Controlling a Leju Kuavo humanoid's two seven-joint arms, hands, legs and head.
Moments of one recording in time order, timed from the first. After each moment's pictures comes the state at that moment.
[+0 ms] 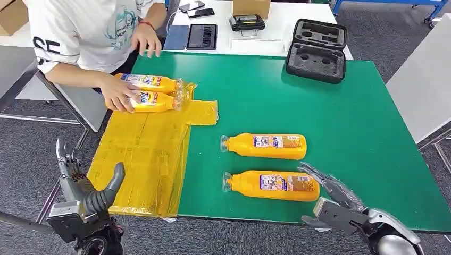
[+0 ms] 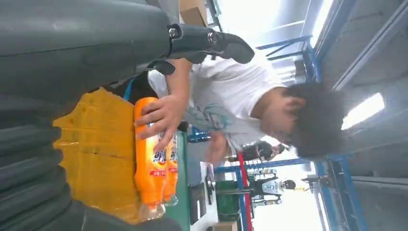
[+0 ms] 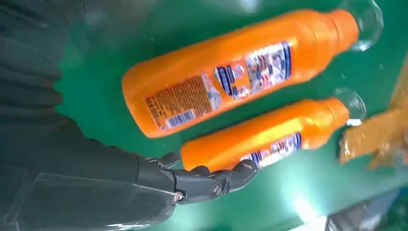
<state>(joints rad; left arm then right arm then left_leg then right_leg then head) 0.14 -0.03 -0.22 -1.68 -0.15 0.59 -0.70 0.06 -0.56 0.25 -1.72 0.23 0.40 -0.13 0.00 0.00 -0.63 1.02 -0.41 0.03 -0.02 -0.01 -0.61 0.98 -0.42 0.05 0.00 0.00</state>
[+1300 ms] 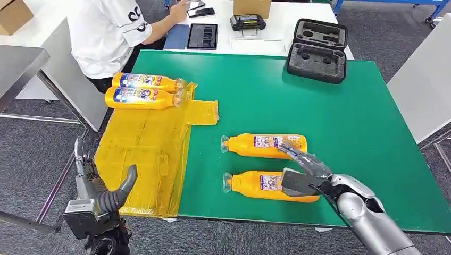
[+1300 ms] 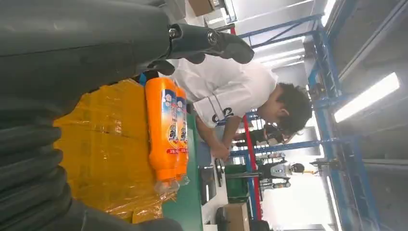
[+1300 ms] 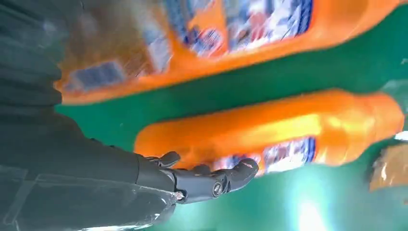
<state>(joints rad) 0.13 -0.08 -0.21 -1.62 -0.19 0.52 -0.70 -0.34 -0.43 0.54 -1.23 0.40 0.31 -0.17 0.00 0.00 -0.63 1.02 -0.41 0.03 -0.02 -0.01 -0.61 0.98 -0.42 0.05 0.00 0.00</state>
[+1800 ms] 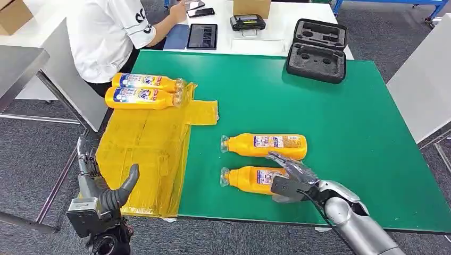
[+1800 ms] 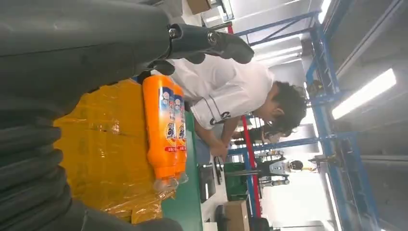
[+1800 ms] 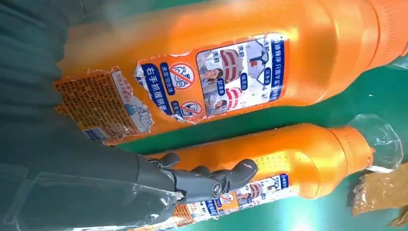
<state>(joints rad) 0.12 -0.08 -0.22 -1.61 -0.20 0.53 -0.70 -0.33 -0.38 0.59 -1.20 0.36 0.29 -0.18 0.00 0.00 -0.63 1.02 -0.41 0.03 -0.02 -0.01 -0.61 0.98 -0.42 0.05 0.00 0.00</state>
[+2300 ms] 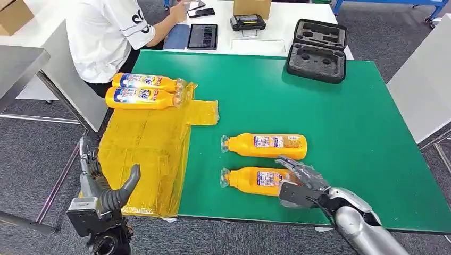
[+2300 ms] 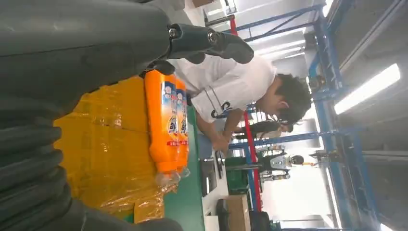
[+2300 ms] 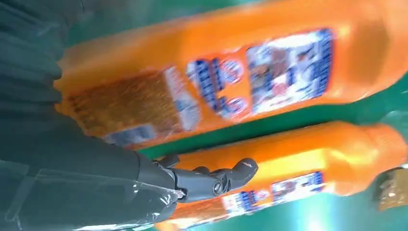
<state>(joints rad) 0.12 -0.08 -0.22 -1.60 -0.18 0.49 -0.70 -0.24 -0.46 0.54 -1.31 0.36 0.27 -0.13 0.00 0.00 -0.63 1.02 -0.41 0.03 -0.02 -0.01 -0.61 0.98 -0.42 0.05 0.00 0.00</state>
